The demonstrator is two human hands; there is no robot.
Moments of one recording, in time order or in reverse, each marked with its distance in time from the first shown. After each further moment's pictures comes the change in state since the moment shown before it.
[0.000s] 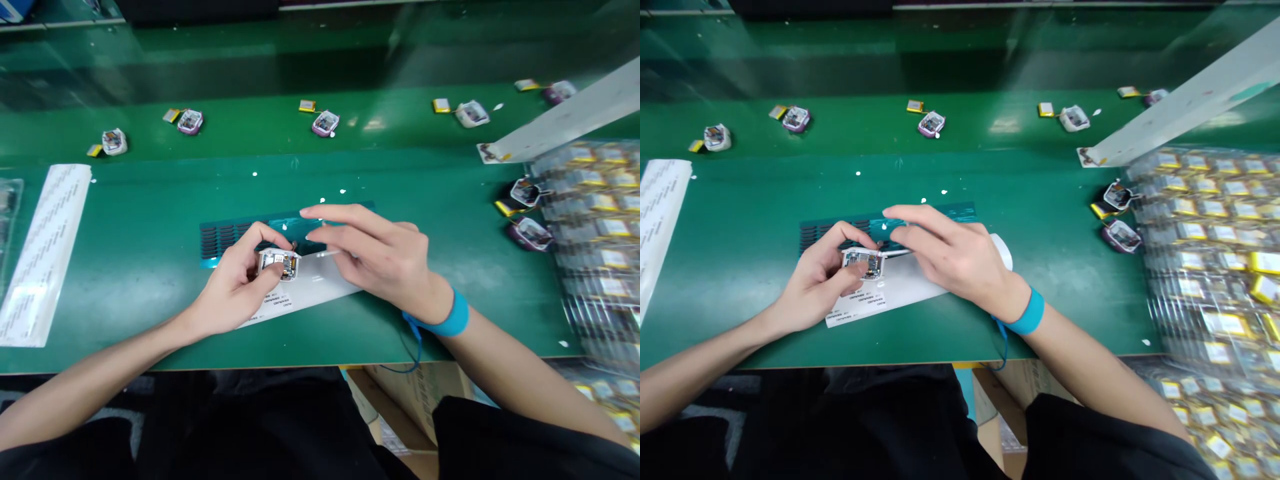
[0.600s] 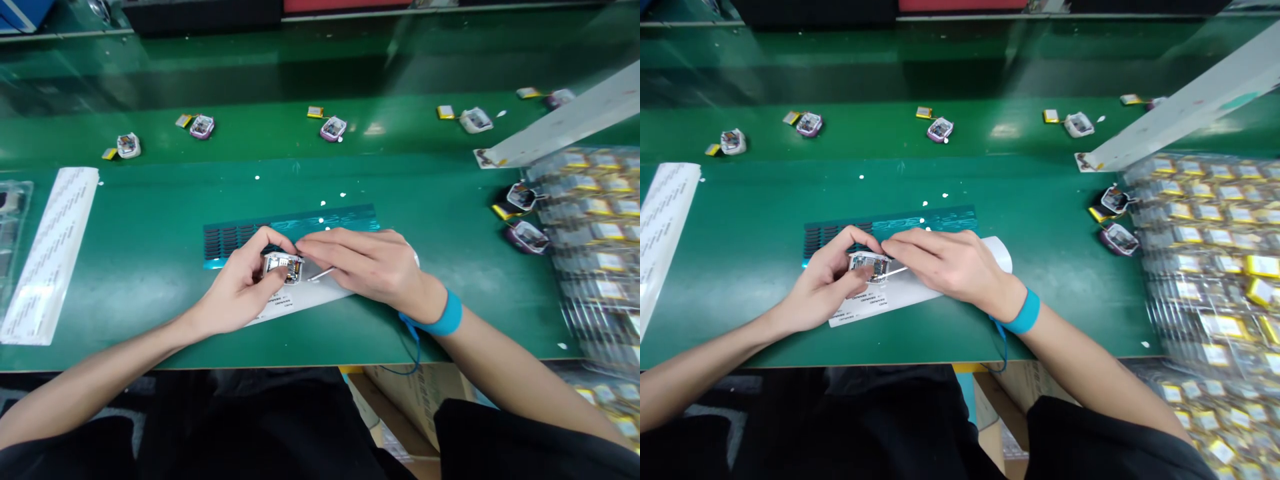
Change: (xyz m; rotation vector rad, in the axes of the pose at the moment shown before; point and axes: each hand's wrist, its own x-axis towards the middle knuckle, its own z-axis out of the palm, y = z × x) left_hand -0.001 -0.001 0.000 0.008 -0.028 -0.092; right_hand -0.004 0.005 0.002 0.088 -0.010 -0.168
